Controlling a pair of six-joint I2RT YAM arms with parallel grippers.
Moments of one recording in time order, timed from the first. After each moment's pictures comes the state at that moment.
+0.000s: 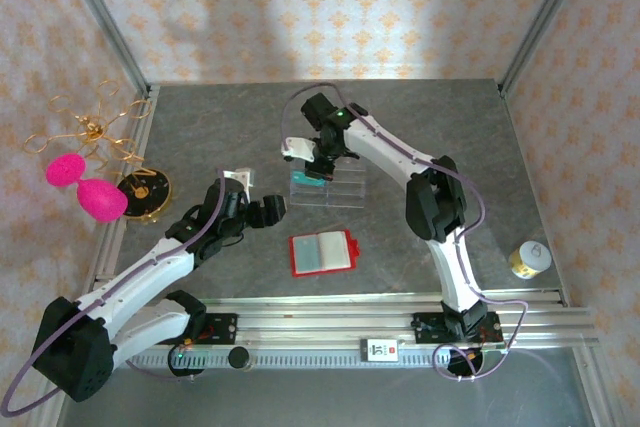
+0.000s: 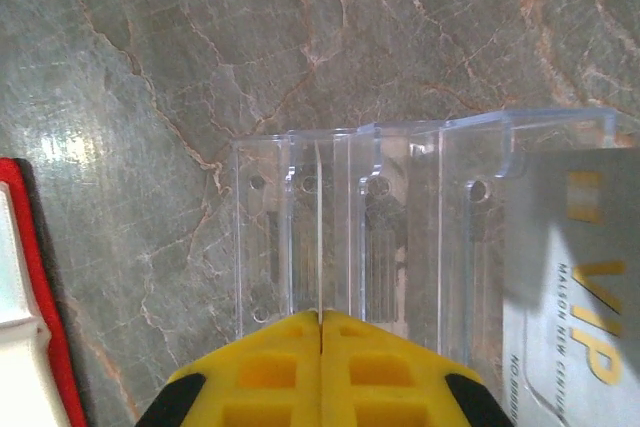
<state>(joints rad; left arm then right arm) -0.46 0.98 0.54 -0.23 0.03 -0.56 0.66 2.19 1.99 -1.07 -0.28 -0.81</state>
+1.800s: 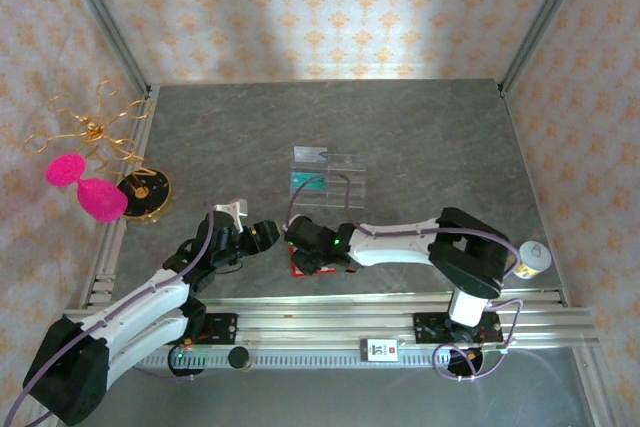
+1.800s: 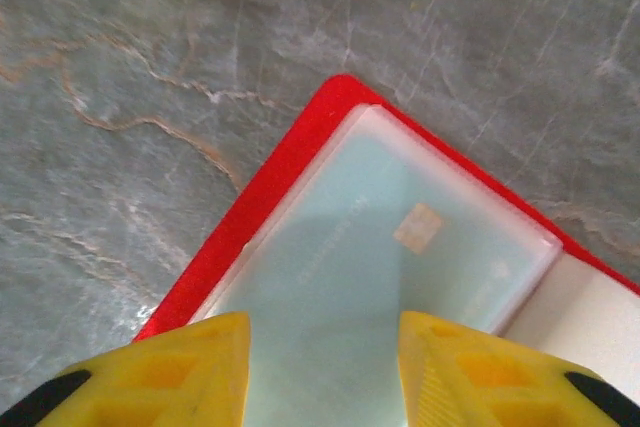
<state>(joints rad) -0.44 0.82 0.20 0.02 0.20 -0.82 1.17 1.76 0.98 -0.33 0.15 0.35</state>
